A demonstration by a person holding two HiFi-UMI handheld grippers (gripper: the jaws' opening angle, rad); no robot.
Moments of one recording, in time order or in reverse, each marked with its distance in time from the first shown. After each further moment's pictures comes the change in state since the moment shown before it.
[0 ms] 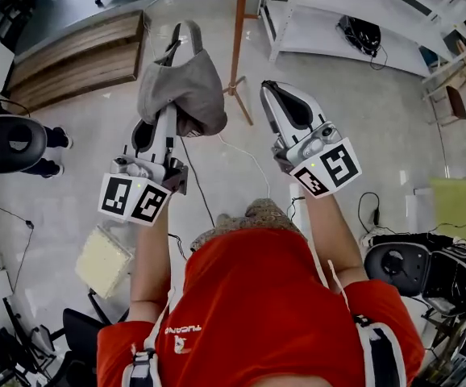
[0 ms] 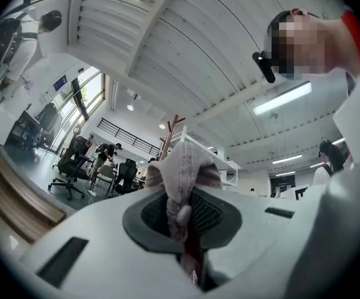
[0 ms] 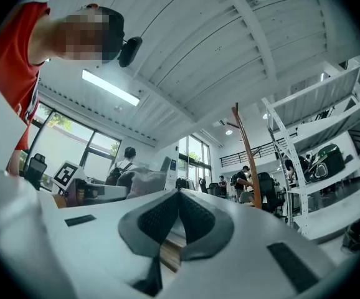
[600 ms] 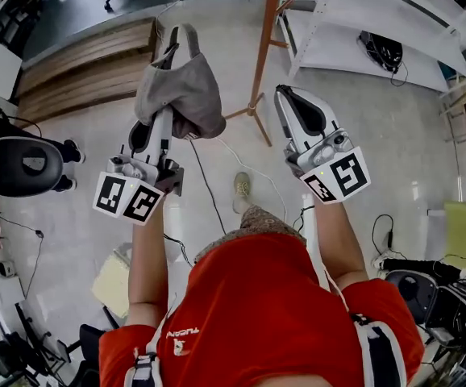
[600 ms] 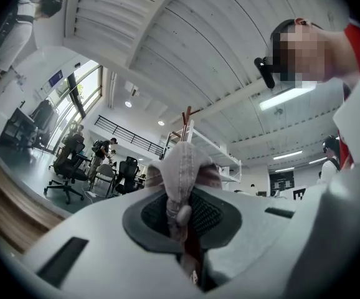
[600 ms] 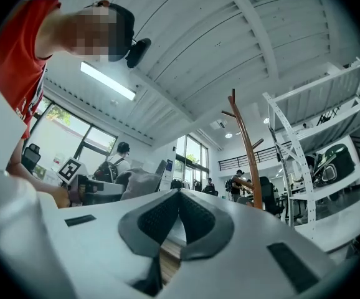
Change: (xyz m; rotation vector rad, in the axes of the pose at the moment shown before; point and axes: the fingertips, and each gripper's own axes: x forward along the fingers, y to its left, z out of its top) left arm 0.103 0.134 0.005 0.013 0.041 -0.023; right arm 0.120 -0.092 -0.043 -0.044 -0.017 -0.021
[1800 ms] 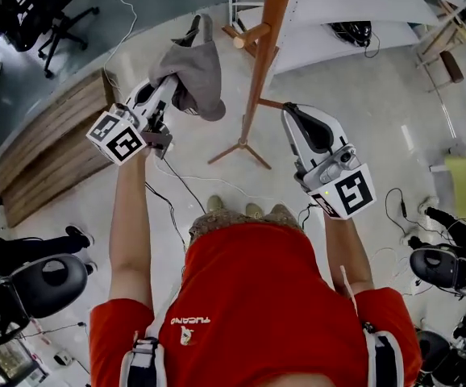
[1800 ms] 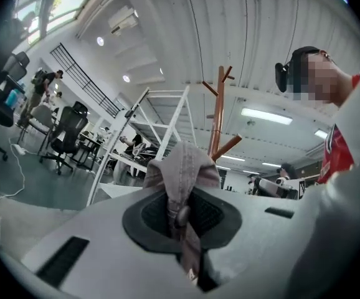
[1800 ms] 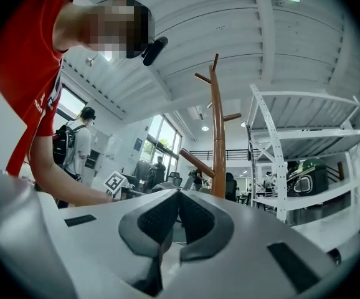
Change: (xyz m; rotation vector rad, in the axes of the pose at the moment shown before) left arm 0.345 0.206 -0.089 -0.215 0.282 -0.577; right arm 0.152 -0.170 -0.067 -0.152 0.147 -0.289
